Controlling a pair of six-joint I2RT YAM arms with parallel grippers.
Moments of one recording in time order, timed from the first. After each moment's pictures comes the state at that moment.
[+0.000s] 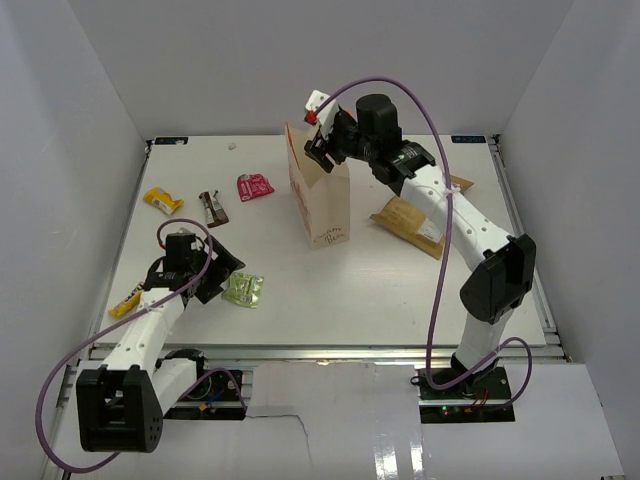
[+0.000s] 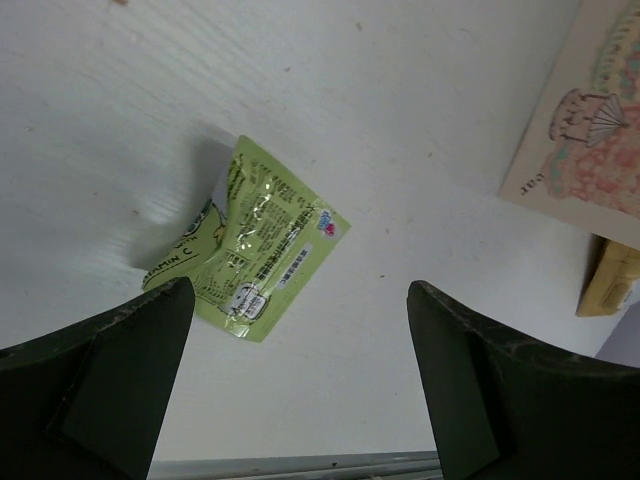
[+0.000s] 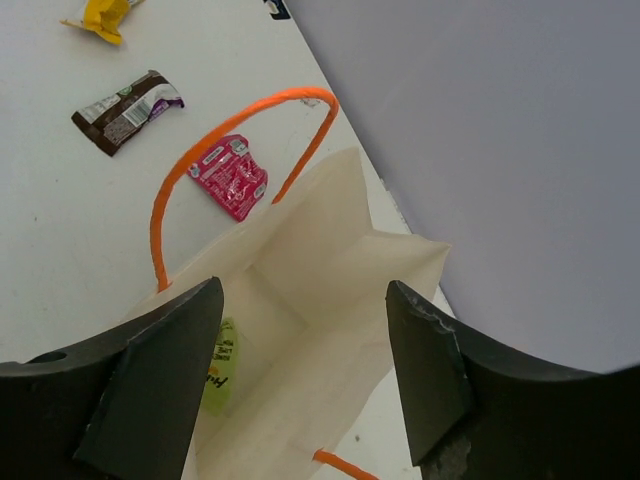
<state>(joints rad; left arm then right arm) -0.02 0.97 0.55 -0.43 0.17 -0.81 0.62 1.80 1.85 -0.29 -0.33 -0.53</state>
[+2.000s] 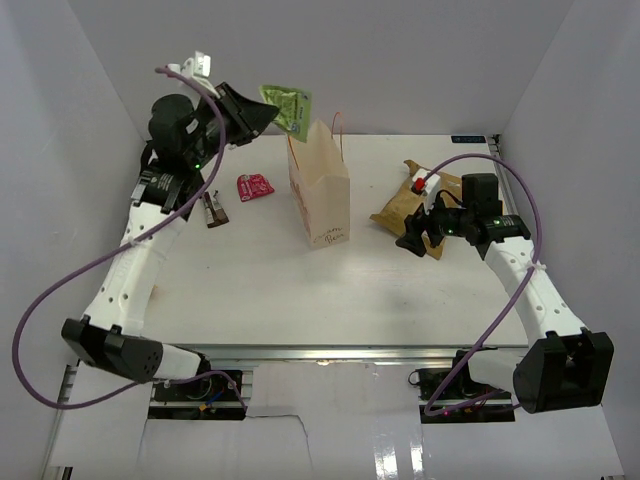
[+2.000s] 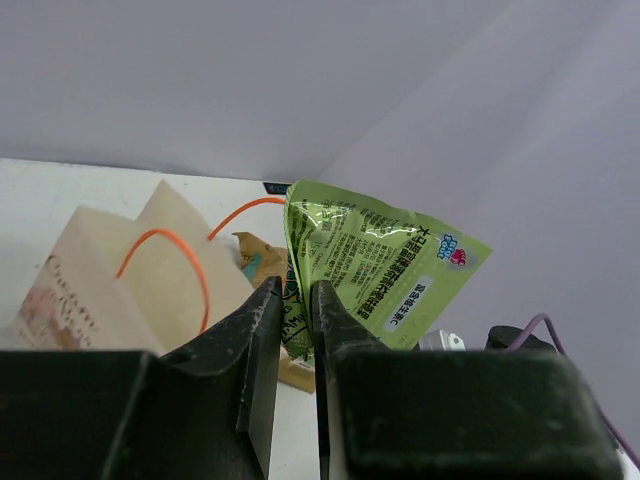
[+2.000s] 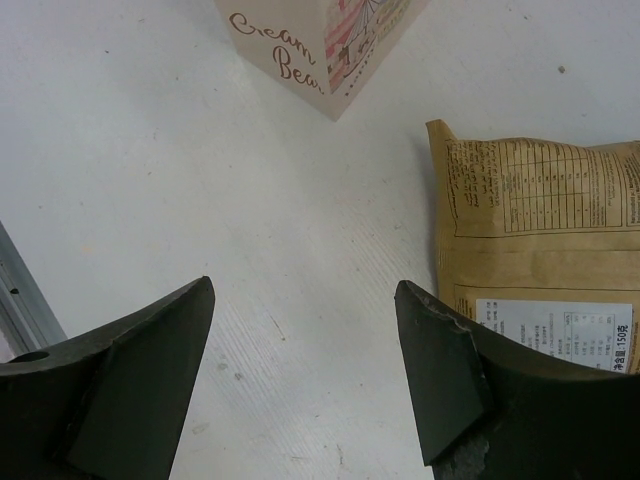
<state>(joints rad) -0.27 1.32 1.59 -0.23 0.28 -0.70 0.15 1.20 1.02 -0.58 -0.71 -0.53</state>
